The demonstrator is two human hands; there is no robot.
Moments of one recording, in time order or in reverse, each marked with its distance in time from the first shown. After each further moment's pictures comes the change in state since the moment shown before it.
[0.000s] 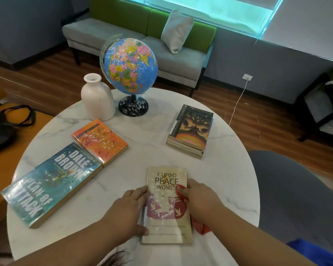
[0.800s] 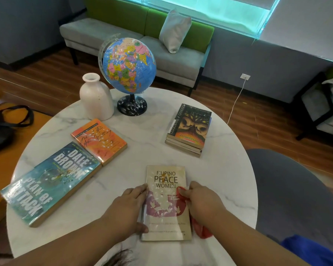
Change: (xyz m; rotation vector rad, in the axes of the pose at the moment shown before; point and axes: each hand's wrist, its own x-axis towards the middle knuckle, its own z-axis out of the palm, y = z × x) left_hand 0.000 0.000 0.002 -0.006 -0.002 -0.011; right_hand -0.022 -0.007 -0.003 0.012 -0.010 0.045
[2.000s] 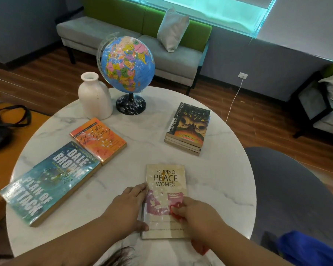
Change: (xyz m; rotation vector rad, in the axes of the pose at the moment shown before) left_hand 0.000 -0.002 0.001 -0.002 -0.003 0.005; right_hand -0.030 -0.009 0.018 -0.130 -0.127 -0.156
